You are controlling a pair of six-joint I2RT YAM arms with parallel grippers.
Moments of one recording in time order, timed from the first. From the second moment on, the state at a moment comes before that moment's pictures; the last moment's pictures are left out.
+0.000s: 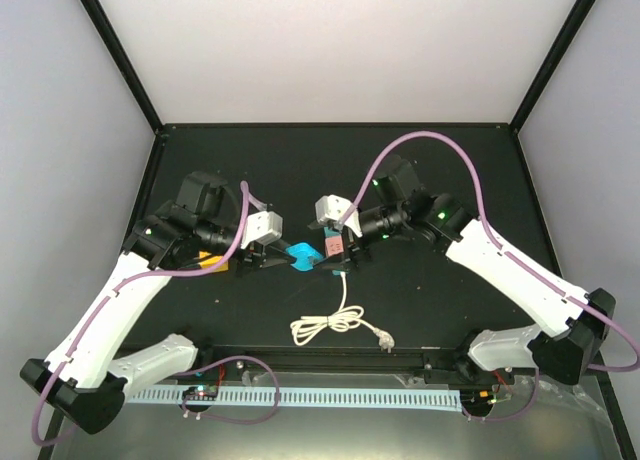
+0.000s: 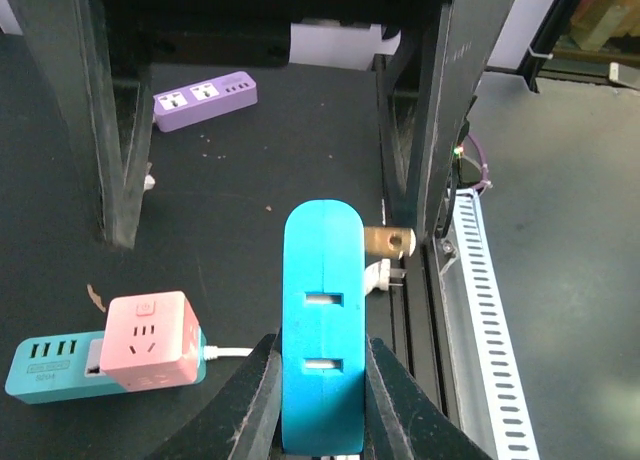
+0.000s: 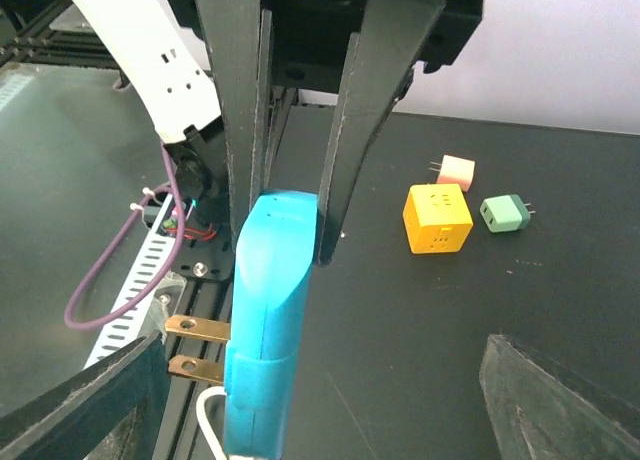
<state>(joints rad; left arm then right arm) -0.47 0.99 1.16 -0.97 0.93 0.59 0.80 1.30 1.33 -0.68 -0.77 -0.52</state>
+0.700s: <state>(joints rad) -0.46 1.00 1.16 -0.95 0.95 0.58 0.83 1.36 1.34 -0.65 -0.66 -0.41</state>
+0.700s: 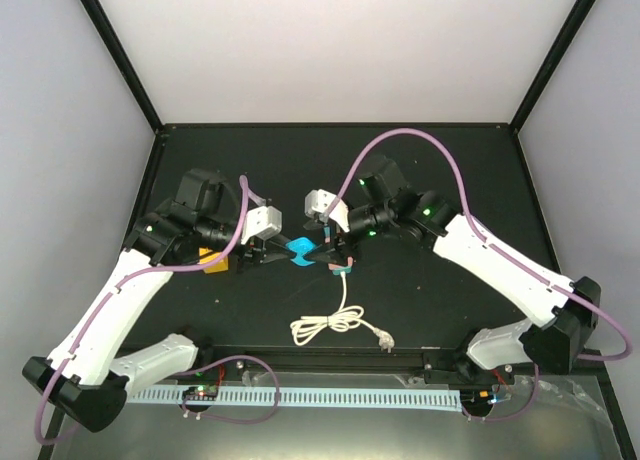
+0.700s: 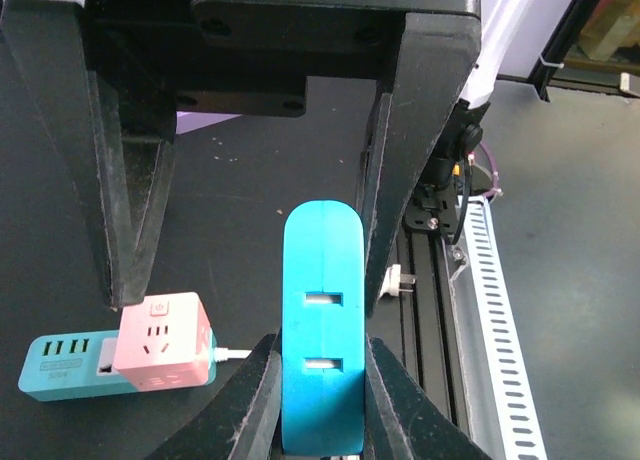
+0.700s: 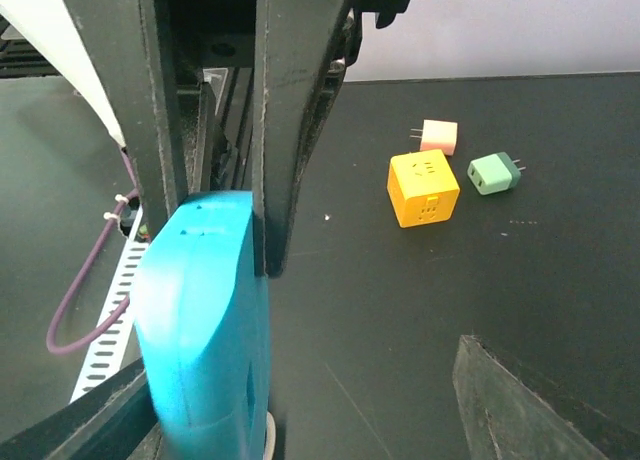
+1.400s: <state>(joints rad) -0.46 0.96 1.15 -0.92 0.86 0.56 0.83 1.36 1.36 -0.65 -0.66 -0.42</state>
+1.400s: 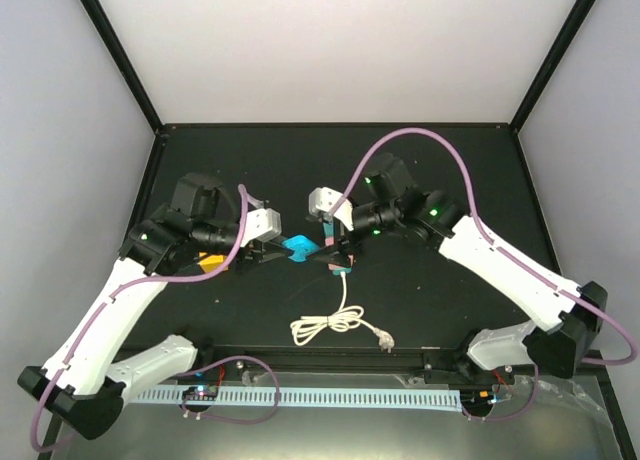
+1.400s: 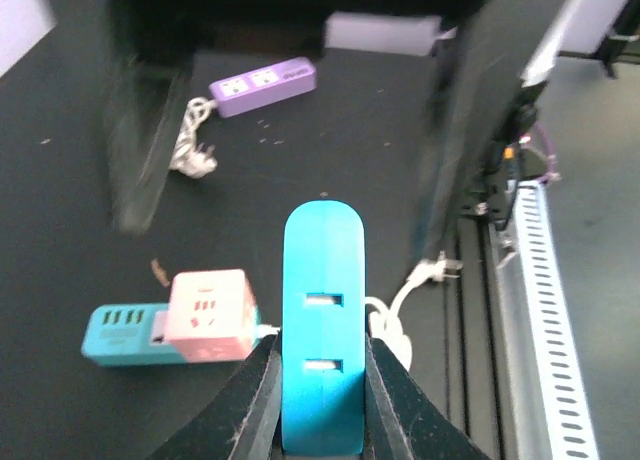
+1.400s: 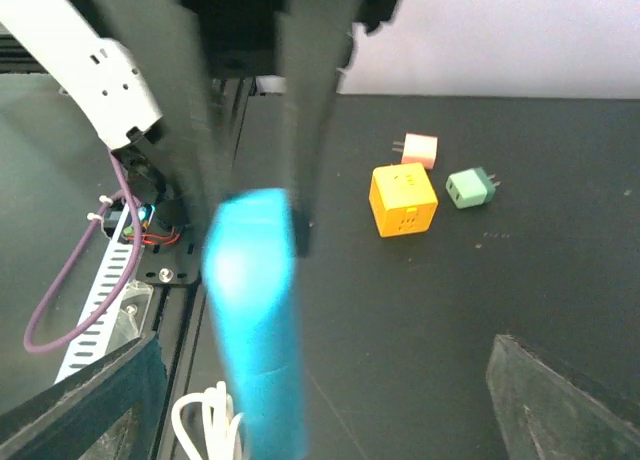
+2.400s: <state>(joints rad) -0.19 0.97 0.83 -1.00 0.13 0.83 0.80 1.16 1.17 -0.61 -0.60 -0.48</state>
